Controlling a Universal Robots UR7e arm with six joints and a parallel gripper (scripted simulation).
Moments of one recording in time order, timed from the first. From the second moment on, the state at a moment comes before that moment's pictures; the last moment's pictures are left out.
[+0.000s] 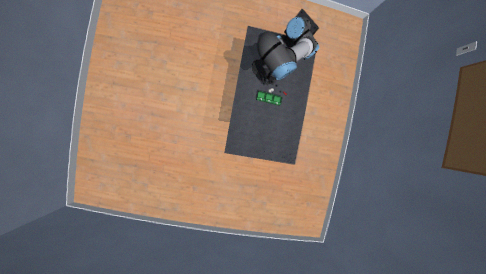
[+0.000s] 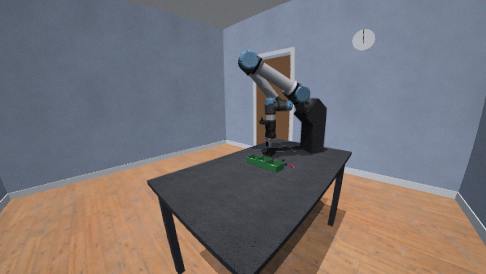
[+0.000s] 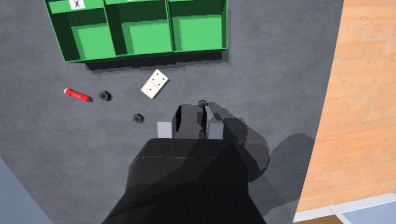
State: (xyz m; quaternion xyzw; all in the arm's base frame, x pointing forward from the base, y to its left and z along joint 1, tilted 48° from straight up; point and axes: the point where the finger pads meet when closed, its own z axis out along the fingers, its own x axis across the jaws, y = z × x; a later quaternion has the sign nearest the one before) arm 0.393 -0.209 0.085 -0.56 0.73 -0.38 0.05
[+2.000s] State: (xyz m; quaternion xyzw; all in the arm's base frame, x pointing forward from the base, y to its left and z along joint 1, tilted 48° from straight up) arm 0.392 -0.243 0.063 -0.57 0.72 -0.40 0.07
